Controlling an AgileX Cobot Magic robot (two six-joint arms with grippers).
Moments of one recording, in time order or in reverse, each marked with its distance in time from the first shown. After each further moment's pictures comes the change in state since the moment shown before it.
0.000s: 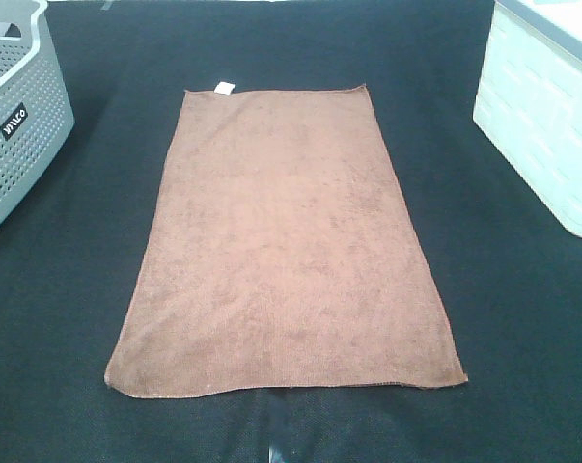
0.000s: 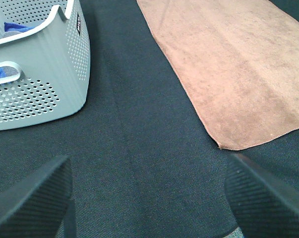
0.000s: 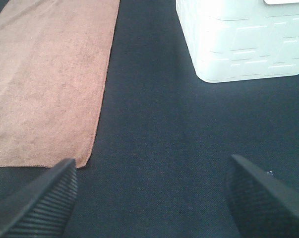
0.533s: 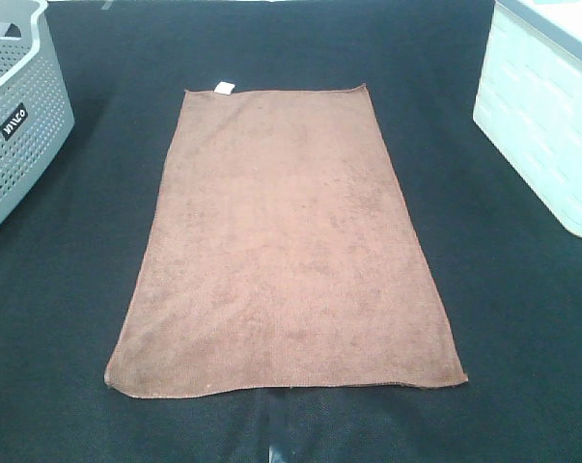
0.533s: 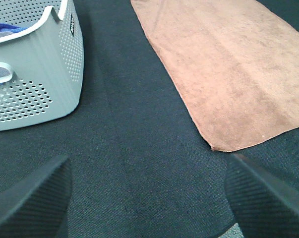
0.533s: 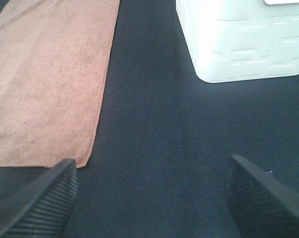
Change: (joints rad) left arm 0.000 0.000 0.000 -0.026 0.000 0.000; right arm 0.000 0.000 0.000 0.000 0.000 0.000
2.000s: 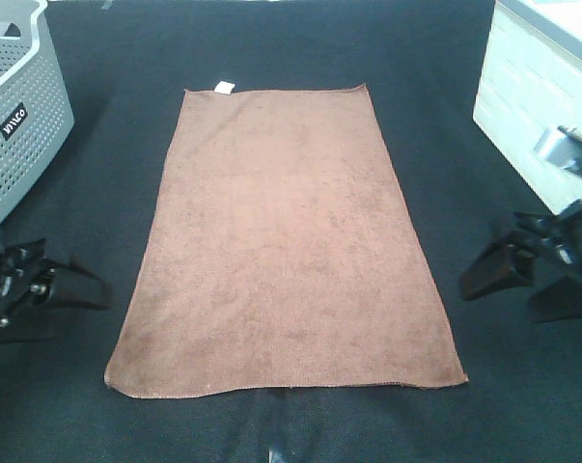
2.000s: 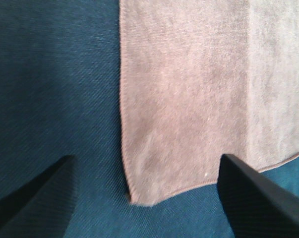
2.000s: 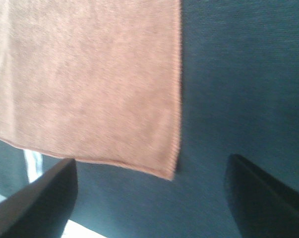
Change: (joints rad) left arm 0.004 1.639 -0.024 -1.194 -0.522 0.785; right arm 0.000 1.531 -0.140 0.690 -0.402 -0.492
